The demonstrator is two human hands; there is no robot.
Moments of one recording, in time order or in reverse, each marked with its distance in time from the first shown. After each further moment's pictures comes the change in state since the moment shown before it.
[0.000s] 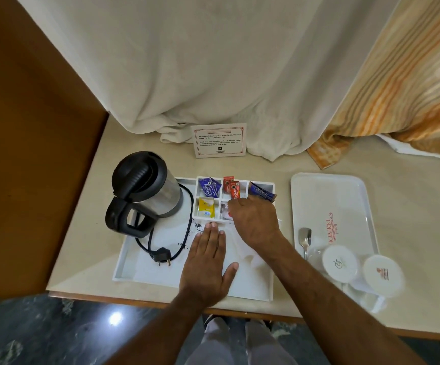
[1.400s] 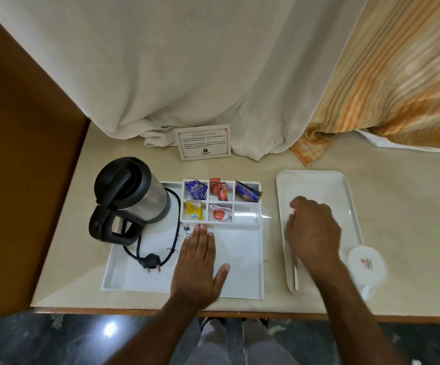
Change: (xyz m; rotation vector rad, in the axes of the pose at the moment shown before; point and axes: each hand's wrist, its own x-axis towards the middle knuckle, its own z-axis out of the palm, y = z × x) left_hand -0.001 -0.002 0.008 -0.005 0.009 0.010; right_hand -0.074 0.082 -0.036 0.169 0.003 0.637
